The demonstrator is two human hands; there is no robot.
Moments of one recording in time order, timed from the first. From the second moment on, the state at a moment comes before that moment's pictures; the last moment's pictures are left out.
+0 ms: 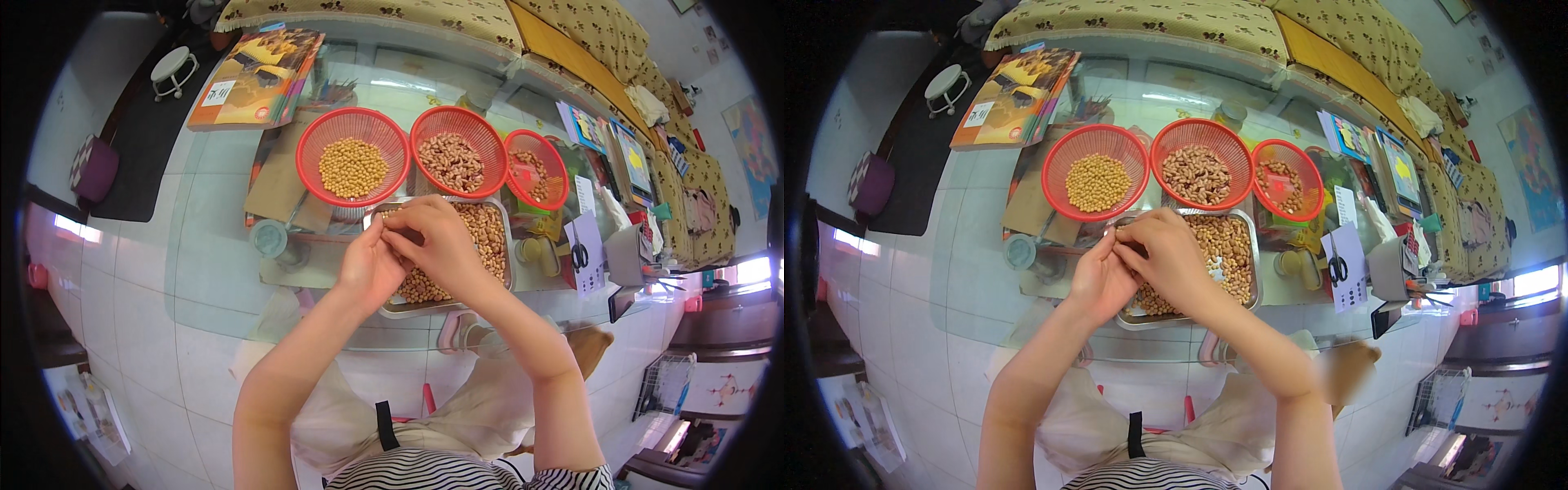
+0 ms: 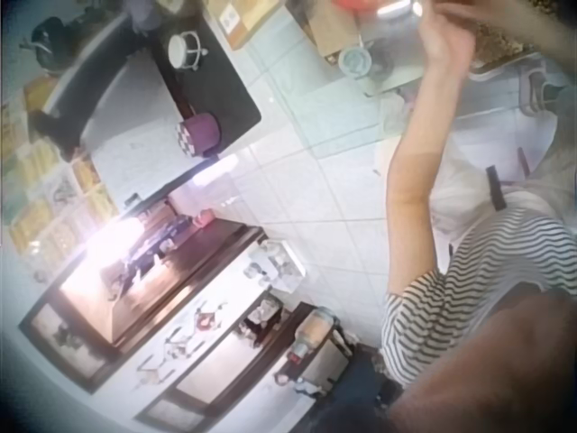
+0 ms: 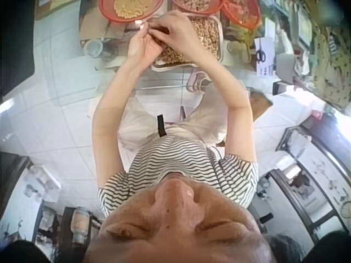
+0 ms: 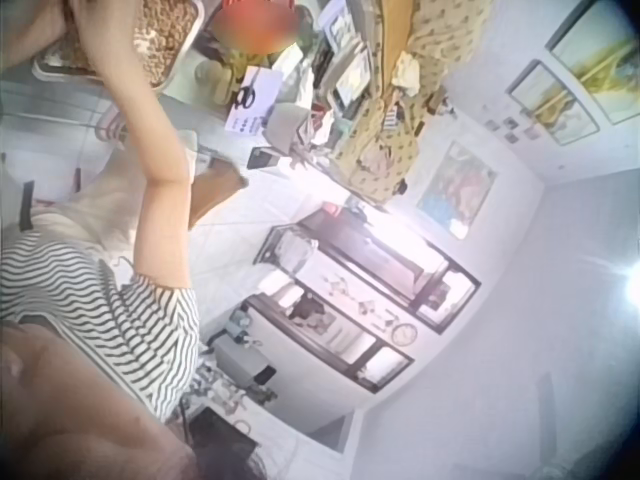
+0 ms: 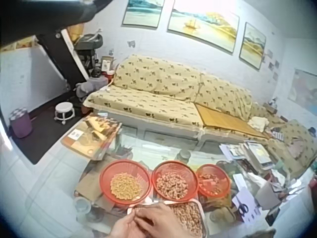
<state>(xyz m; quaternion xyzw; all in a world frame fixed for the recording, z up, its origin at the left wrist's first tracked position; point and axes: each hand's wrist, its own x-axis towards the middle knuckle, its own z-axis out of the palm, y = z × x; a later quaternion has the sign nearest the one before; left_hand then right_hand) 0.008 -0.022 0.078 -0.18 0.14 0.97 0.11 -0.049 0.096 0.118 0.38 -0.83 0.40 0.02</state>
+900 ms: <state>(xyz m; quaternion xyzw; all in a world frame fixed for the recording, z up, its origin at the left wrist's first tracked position) 0.010 -0.019 0.082 -0.09 0.05 0.98 0.17 -0.049 0.152 0.123 0.42 -0.83 0.35 0.02</state>
